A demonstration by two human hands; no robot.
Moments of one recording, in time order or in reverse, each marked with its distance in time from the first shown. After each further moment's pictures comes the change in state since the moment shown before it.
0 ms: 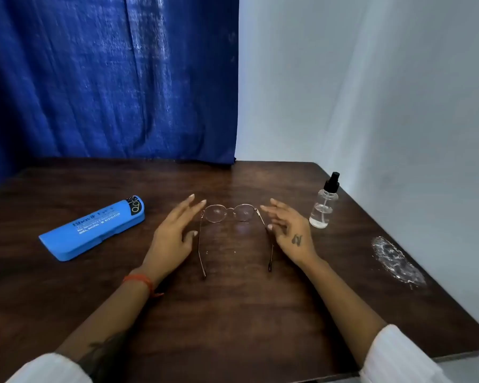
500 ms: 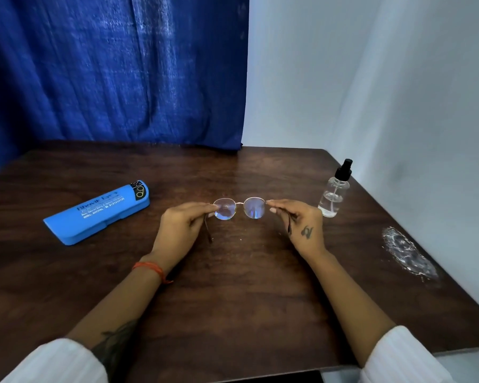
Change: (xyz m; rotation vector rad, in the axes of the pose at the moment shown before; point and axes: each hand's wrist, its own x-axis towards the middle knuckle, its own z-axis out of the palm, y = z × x) left_hand 0.001 0.009 0.005 0.004 0.121 0.113; right_hand -0.005 -0.016 -0.003 0.012 0.123 -0.060
